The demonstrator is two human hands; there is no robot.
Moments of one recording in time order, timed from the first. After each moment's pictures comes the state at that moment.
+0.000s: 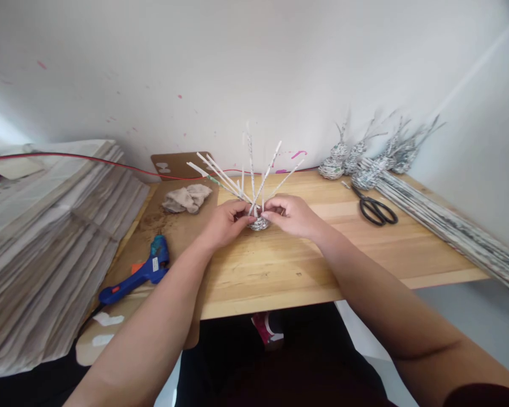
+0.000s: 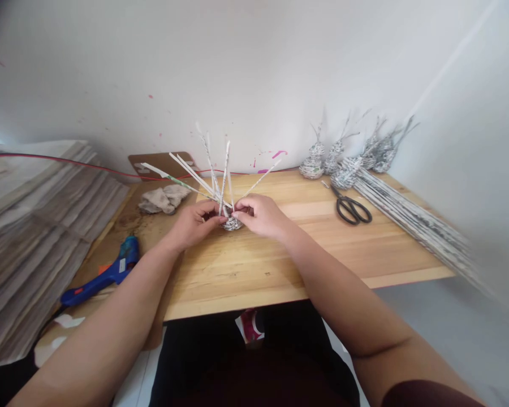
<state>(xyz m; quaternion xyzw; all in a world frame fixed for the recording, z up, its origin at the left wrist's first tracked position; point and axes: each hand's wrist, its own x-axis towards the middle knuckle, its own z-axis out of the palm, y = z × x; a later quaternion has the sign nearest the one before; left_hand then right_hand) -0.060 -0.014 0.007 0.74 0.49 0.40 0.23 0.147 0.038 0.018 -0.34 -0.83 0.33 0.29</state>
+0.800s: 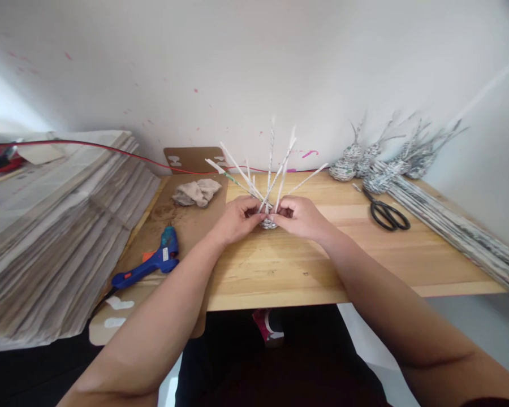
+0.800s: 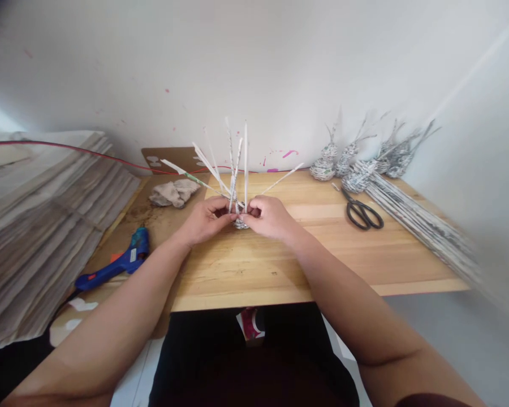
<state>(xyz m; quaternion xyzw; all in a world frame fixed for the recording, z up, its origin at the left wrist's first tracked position) -0.055 -0.016 0.007 0.74 0.49 0.41 0.22 0.141 0.033 0.015 -0.37 -0.83 0.31 0.28</state>
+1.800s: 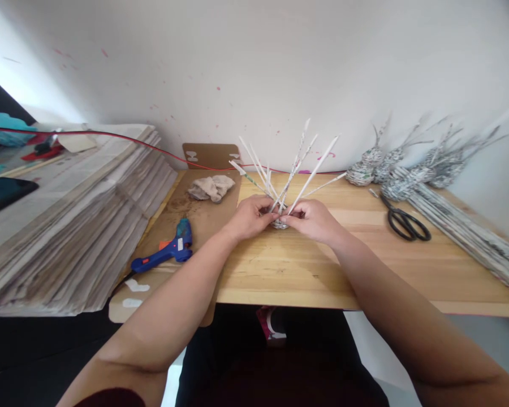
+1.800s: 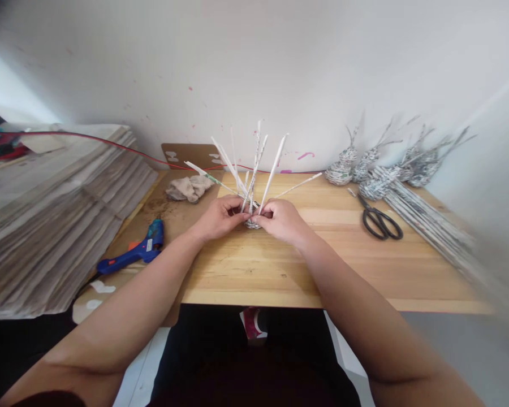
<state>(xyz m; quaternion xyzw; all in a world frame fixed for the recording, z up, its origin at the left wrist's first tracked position) -0.053 -0.014 0.003 0.73 0.49 0.42 0.23 0.138 0.033 0.015 -0.41 -0.82 0.32 0.22</state>
